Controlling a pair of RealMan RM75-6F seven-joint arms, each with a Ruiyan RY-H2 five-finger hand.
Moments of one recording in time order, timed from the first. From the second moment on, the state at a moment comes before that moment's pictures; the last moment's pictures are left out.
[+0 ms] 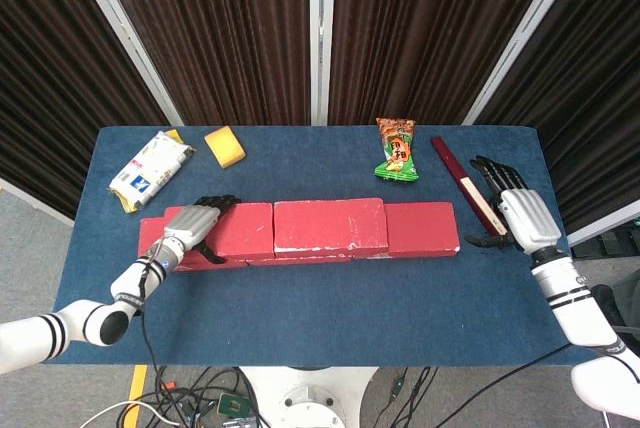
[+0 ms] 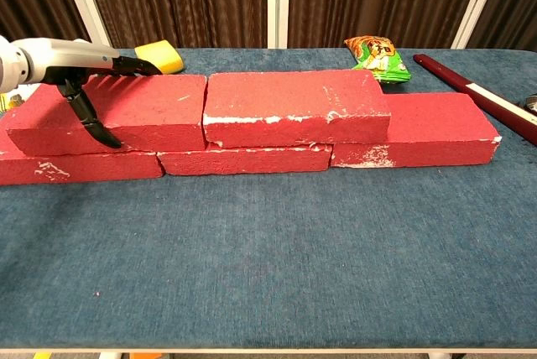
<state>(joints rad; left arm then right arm) -0.86 -1.34 -0.10 -1.48 0.95 0.64 0.06 0.51 -1.08 0.19 -1.57 -1.38 1.07 0.33</state>
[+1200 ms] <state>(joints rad) -0.84 -1.33 -0.11 -1.50 1.00 0.67 0.03 0.50 -1.08 0.19 -1.56 -1.37 1.08 0.35</state>
